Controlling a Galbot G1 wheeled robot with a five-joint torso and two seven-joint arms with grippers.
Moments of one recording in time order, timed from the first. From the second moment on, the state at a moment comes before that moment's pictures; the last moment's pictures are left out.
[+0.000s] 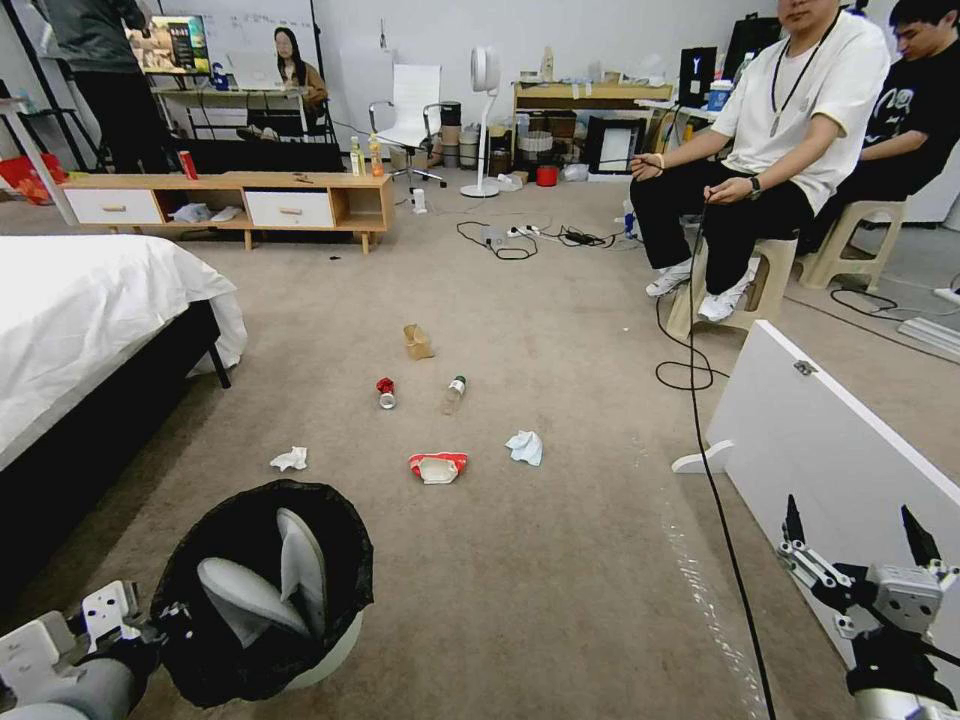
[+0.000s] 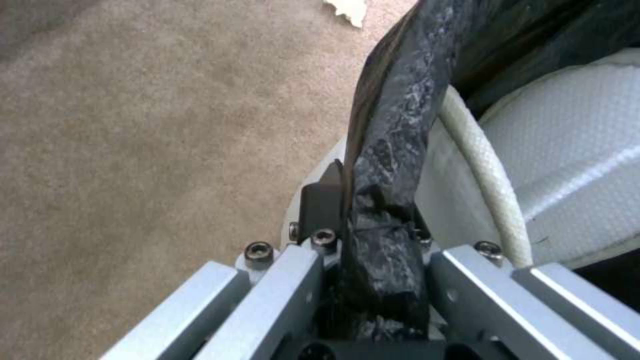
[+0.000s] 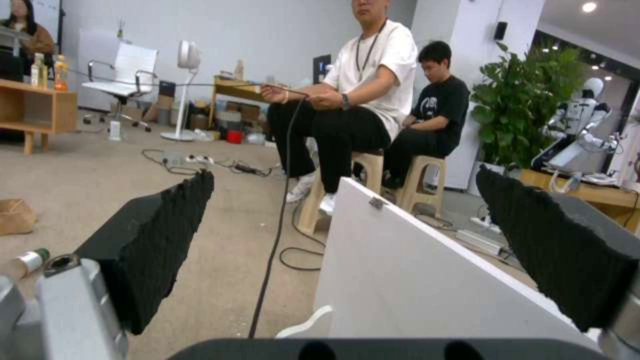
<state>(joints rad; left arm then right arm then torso) 1.62 -1.22 -0.94 -2.28 -1.14 0.74 -0.60 -1.75 1.42 0.83 2.27 0.08 0.13 0.17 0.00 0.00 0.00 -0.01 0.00</state>
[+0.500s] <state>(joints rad) 1.63 -1.22 -0.95 -2.28 -1.14 0.74 -0.60 -1.75 1.42 0.84 2.27 0.07 0.14 0.17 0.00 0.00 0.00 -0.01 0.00</state>
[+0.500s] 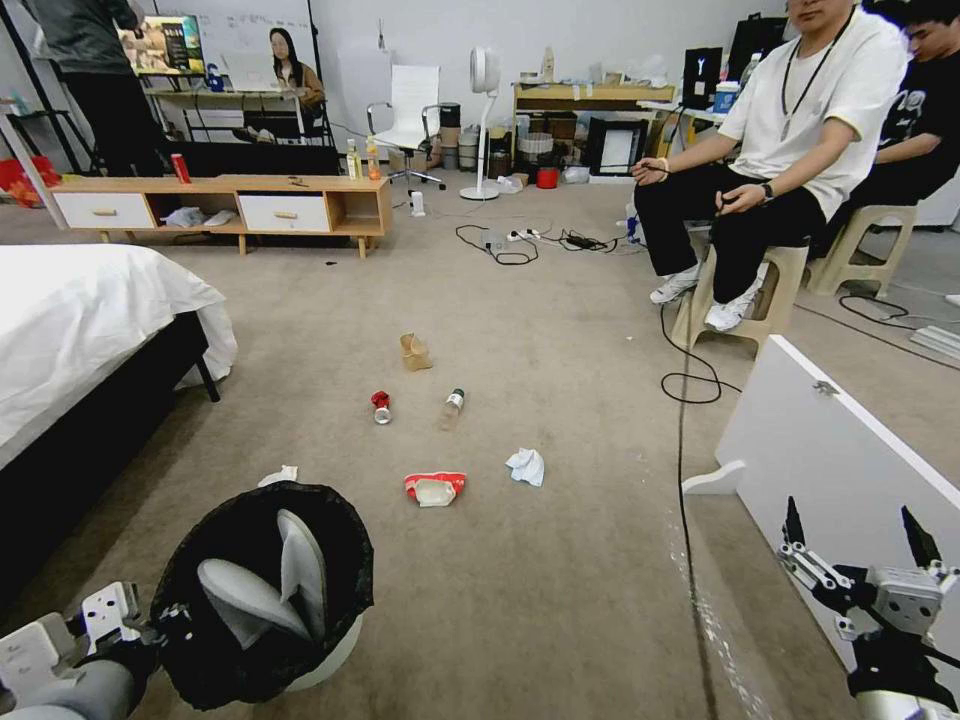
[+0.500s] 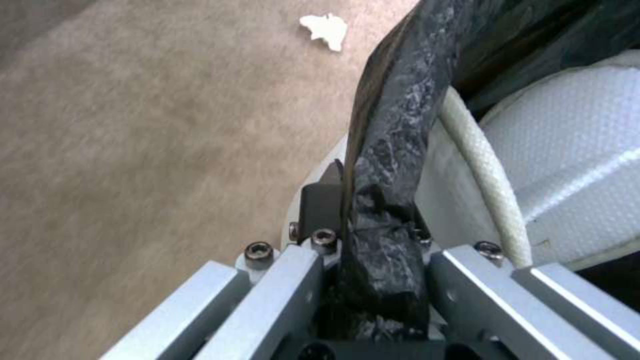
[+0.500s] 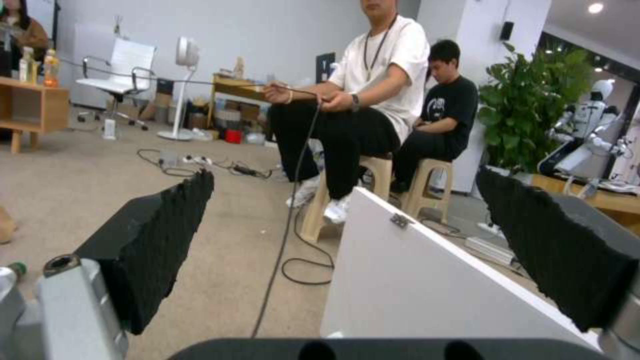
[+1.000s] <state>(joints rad) 1.64 -1.22 -0.95 -2.27 -1.12 0.74 -0.58 -1.76 1.43 0.83 2.27 0.06 0.14 0.17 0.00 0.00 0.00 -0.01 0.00</state>
